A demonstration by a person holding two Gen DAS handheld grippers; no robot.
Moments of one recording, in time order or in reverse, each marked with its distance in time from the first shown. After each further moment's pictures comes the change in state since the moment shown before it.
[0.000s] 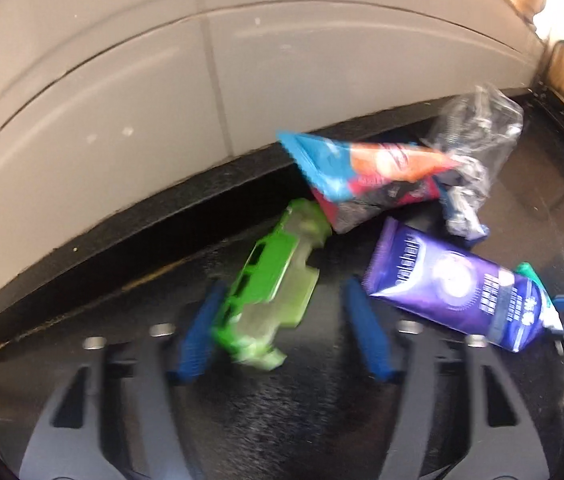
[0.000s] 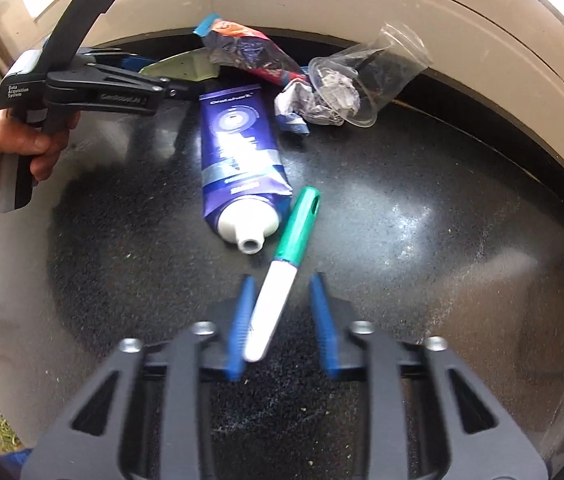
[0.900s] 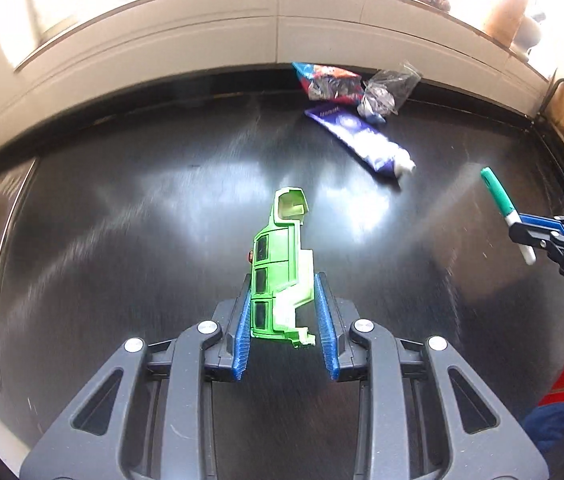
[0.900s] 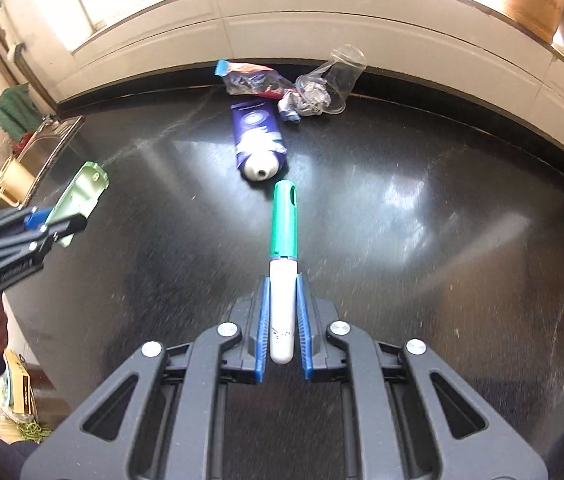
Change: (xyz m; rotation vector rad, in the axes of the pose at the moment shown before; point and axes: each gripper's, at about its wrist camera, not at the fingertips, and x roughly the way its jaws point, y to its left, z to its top) left arm -0.178 -0.104 -0.156 -0.382 0.047 0.150; right arm -0.107 -0.012 -0.084 0.069 -0.081 0.082
